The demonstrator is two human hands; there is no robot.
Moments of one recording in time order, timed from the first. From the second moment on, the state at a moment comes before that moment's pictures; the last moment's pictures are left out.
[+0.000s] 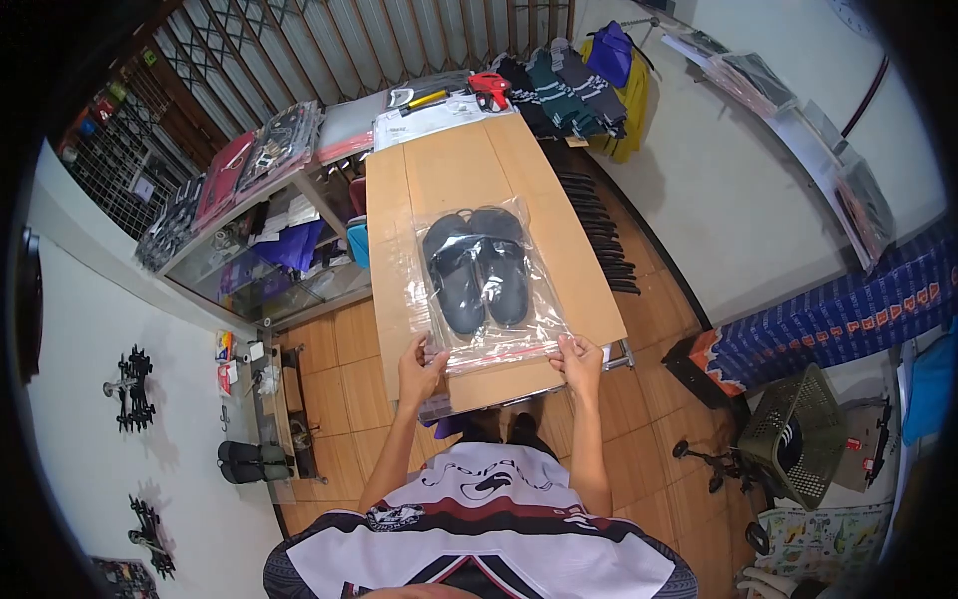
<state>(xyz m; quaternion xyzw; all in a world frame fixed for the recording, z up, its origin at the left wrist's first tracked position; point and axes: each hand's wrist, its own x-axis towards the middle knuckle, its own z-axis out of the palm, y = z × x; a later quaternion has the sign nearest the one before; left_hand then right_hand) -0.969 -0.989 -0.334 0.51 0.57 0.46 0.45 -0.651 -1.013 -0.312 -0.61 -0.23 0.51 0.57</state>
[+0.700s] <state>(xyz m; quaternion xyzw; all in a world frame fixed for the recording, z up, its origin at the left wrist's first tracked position) -0.955 -1.012 -0.316 0.48 0.60 0.47 0.43 -0.636 -1.022 -0.312 -0.54 -0.23 0.58 0.57</state>
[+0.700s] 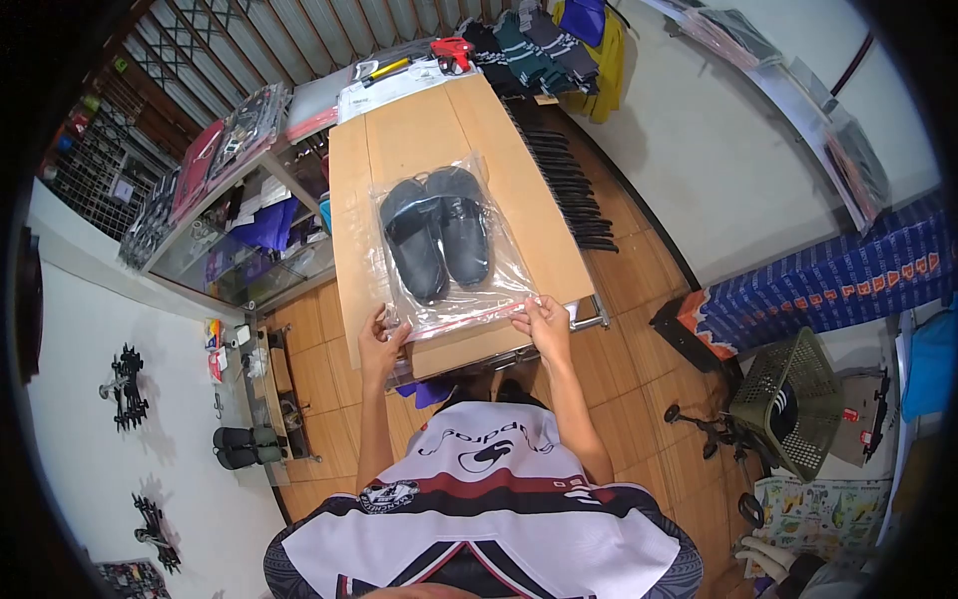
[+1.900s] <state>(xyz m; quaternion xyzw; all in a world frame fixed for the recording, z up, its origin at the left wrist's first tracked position) -0.791 -0.989 -0.267 0.79 0.43 0.35 0.27 -0.647 -1.027 -0.327 -0.51 -0.27 0.56 0.60</state>
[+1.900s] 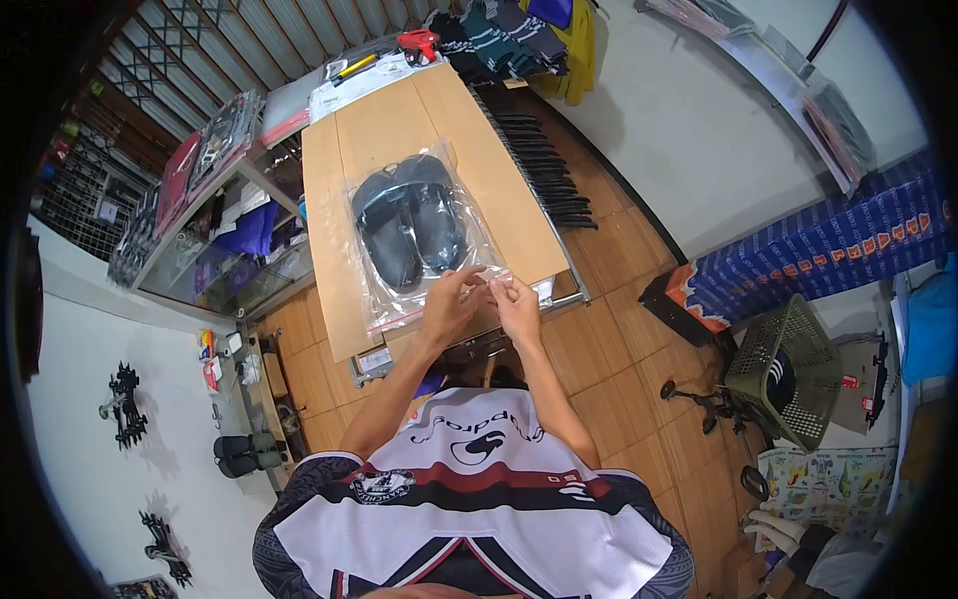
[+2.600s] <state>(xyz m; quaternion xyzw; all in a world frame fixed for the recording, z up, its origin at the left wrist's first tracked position) -0.789 -0.977 -0.270 0.74 0.46 0.35 0.35 -0.648 -1.029 -0.334 -0.53 -0.34 0.53 0.57</state>
